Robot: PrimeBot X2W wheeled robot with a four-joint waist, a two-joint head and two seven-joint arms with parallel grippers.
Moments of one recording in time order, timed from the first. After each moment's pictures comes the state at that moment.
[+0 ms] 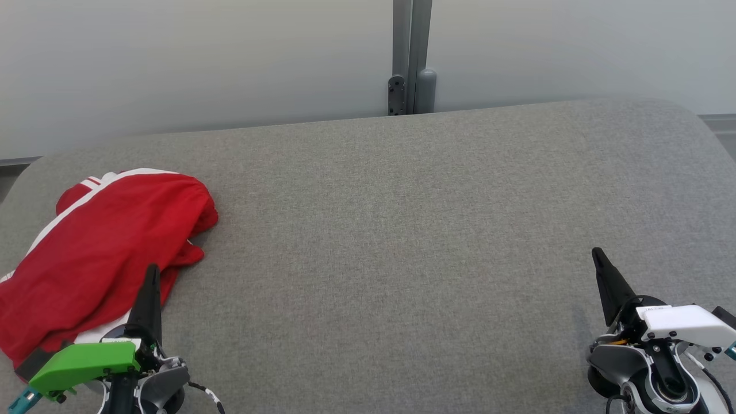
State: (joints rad) left arm -0.10 0.05 0.11 0.25 -1.61 -0.13 0.11; right arm -0.11 -0.05 -0.11 0.25 1.61 0.13 0.11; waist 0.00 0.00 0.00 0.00
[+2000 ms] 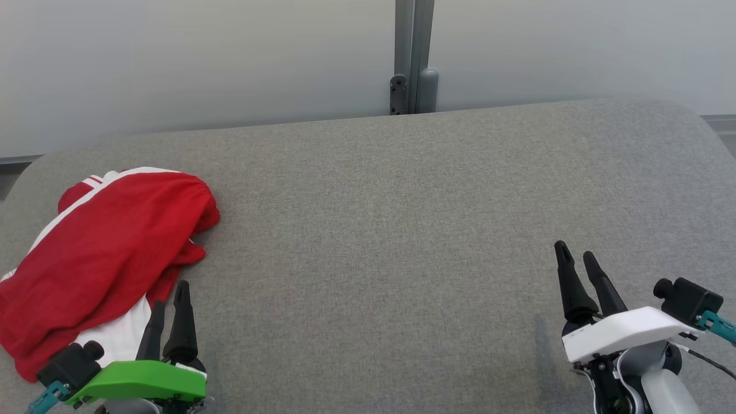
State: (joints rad) left arm -0.03 0.06 0.02 0.25 -0.88 -0.13 -0.08; right arm -0.06 -0.06 0.03 0.16 0.72 0.13 -0.08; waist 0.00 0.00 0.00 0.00
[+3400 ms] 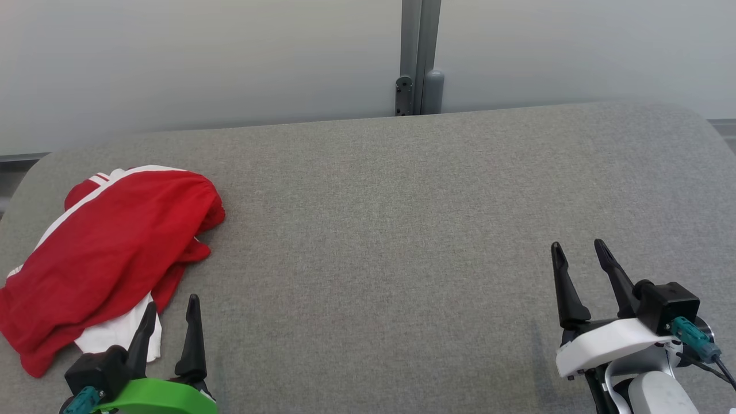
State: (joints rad) left arm 0.02 0.11 -0.01 0.23 -0.41 -0.13 -0.19; right arm -0.04 -0.06 0.01 0.14 0.21 0.13 -0.19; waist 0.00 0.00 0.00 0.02
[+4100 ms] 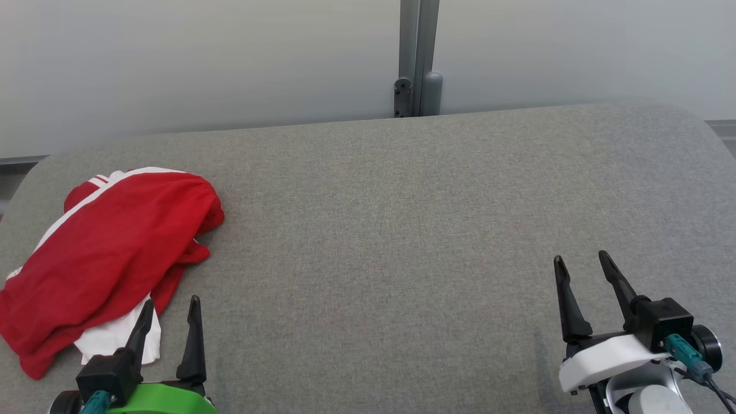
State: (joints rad) left arm 0.03 0.11 0.00 0.22 -0.25 -0.13 -0.24; right arm -0.01 -0.05 -0.01 0.15 0.09 0.13 -0.23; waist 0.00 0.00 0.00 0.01
